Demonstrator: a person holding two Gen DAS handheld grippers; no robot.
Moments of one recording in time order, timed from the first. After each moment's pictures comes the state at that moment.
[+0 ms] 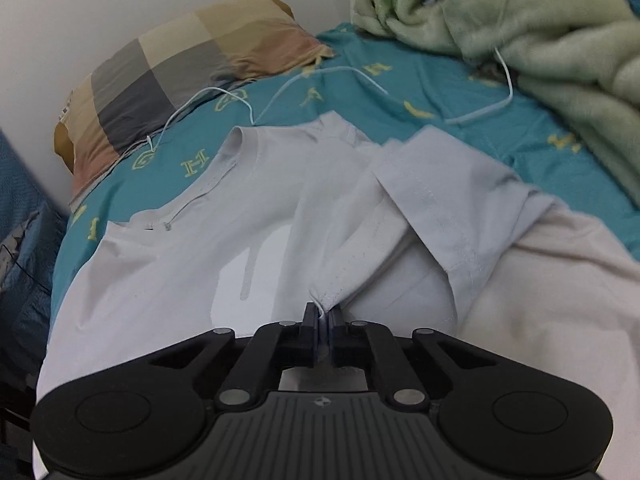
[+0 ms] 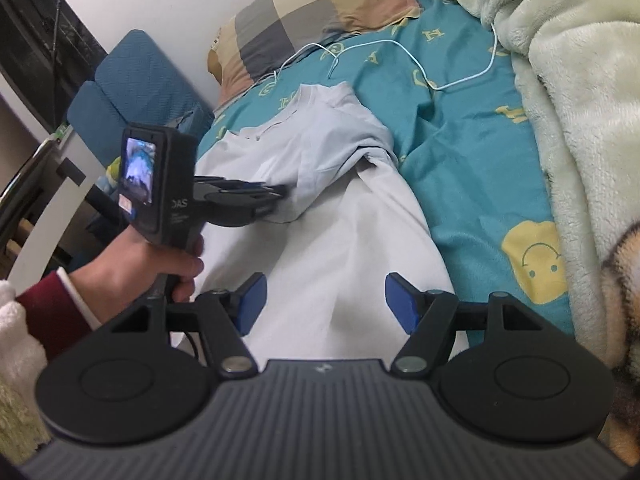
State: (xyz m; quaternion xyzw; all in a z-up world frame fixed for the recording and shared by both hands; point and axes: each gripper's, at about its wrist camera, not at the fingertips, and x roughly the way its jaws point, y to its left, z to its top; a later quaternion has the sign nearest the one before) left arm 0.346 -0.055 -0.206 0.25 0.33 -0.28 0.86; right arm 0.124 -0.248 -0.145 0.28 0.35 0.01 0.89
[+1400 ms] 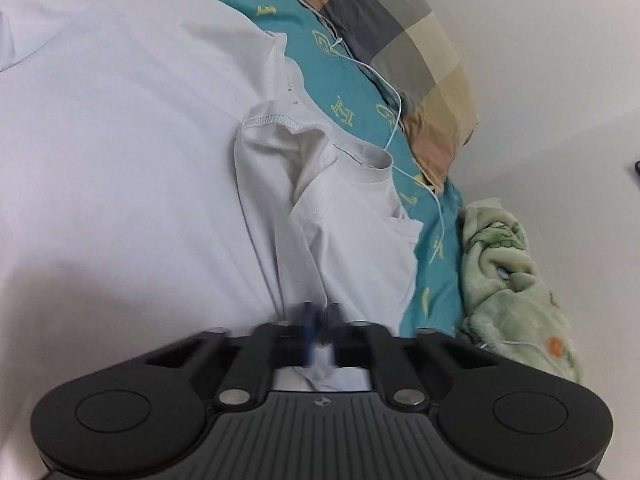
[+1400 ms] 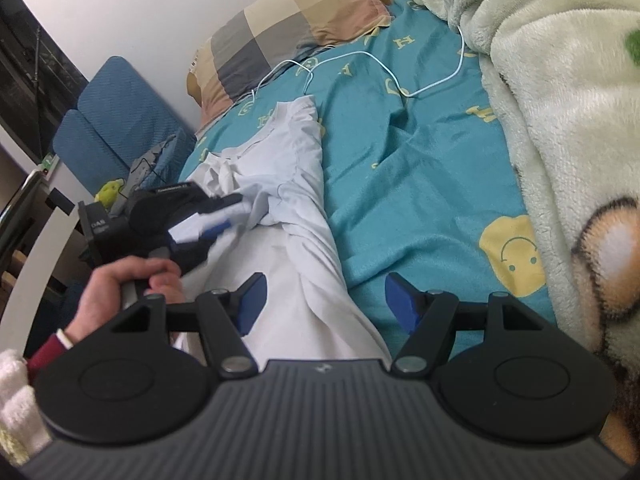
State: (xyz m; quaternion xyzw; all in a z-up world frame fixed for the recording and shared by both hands) left arm 0.368 0.064 -0.225 -0.36 0.44 -0.17 0.80; right arm 0.117 -0.261 -0.146 0.31 0.34 -0.02 0.89
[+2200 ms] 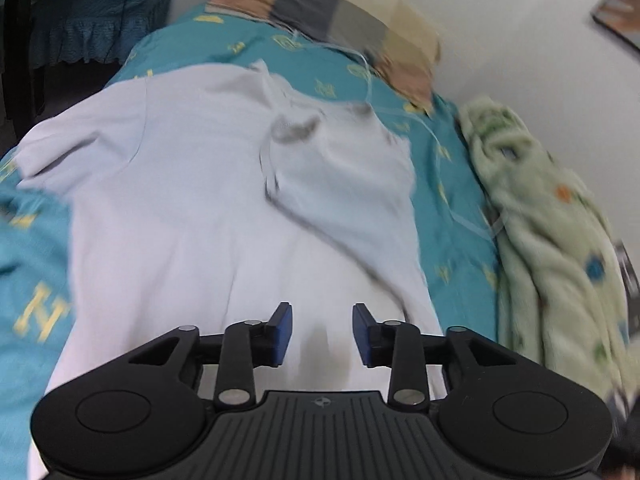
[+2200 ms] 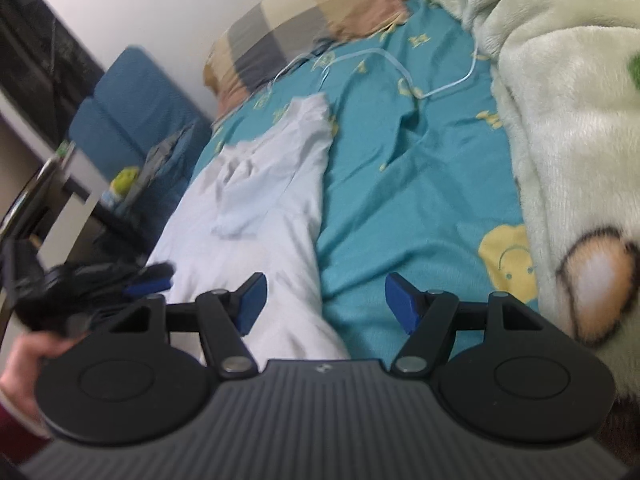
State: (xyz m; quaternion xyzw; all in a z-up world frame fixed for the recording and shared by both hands) left arm 0.212 0.149 -0.133 -0.13 0.49 -0.21 0.83; right arm 0.106 -0.270 -0.134 0.30 0.35 0.02 0.89
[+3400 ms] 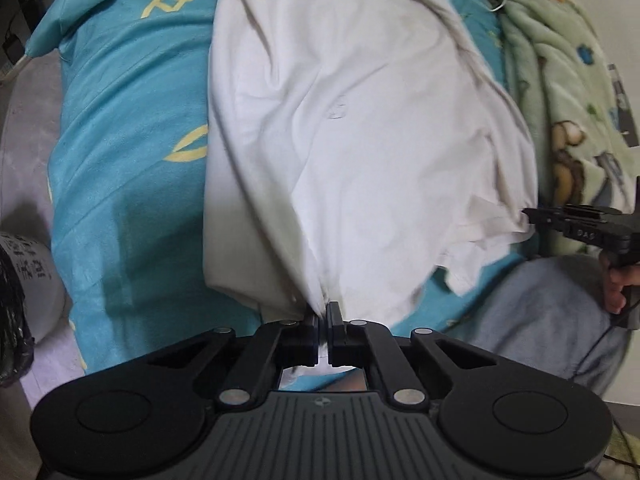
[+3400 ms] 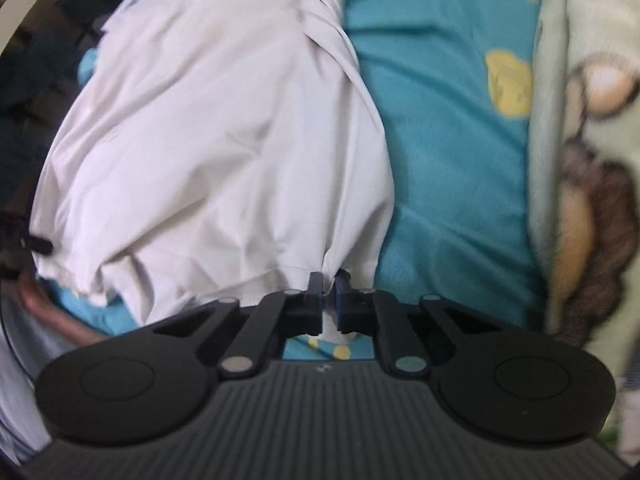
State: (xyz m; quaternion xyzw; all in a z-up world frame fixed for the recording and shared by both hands) left arm 0.108 0.283 -0.138 -0.06 0.69 -0.28 0.66; right arm 0.036 -0.188 -0.129 0.08 0.61 0.06 0.79
